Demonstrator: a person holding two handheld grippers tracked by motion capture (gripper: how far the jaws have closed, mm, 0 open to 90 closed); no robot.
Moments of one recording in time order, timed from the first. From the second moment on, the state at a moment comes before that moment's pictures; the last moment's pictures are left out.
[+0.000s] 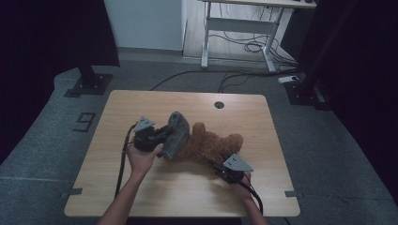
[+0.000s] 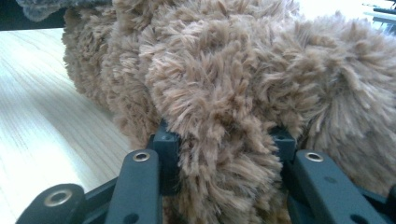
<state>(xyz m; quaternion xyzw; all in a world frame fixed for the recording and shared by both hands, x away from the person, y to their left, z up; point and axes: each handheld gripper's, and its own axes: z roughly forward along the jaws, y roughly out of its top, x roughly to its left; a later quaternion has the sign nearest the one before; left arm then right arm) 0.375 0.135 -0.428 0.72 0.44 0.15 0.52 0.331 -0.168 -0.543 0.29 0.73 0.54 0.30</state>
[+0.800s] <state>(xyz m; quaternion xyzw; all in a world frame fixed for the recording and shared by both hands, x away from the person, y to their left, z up) 0.354 0.126 -0.467 0.75 0.43 0.15 0.48 0.319 -0.215 -0.516 0.38 0.67 0.60 0.21</state>
